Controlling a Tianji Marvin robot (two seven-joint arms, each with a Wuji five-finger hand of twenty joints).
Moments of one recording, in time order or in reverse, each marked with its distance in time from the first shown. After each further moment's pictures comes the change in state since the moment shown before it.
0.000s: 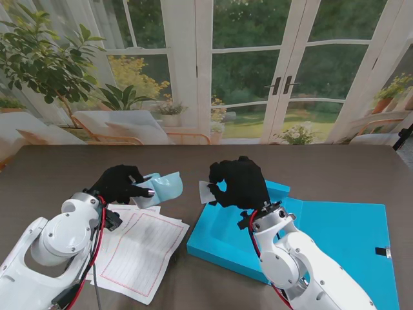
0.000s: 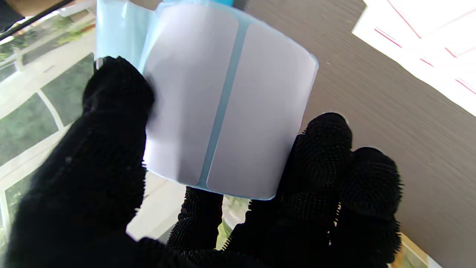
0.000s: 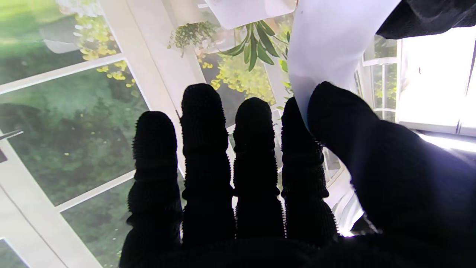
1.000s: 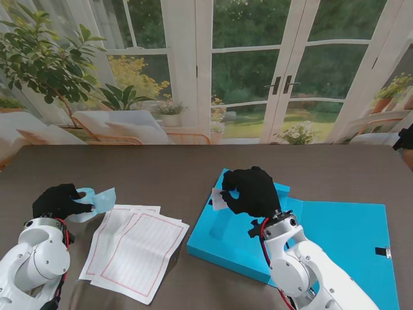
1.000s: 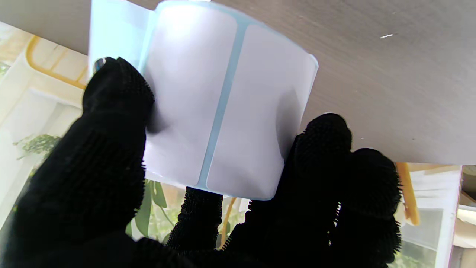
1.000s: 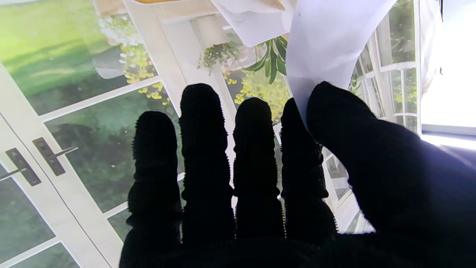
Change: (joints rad) left arm 0.099 -0.010 -0.145 0.198 0.425 0.072 0.302; right arm -0.073 0.004 0.069 0.016 0.024 -0.025 0.008; left_hand -0.004 0.000 0.010 0.000 -0.010 0.000 0.004 0.000 0.000 0.000 0.000 0.014 -0.001 0.000 0.012 0.000 -0.001 0.000 0.010 0.002; right_hand 0.014 0.011 -0.023 0.000 -0.011 0.006 0.000 0.010 0.000 0.001 0.000 0.000 0.000 0.006 0.000 0.000 0.000 0.000 0.000 -0.001
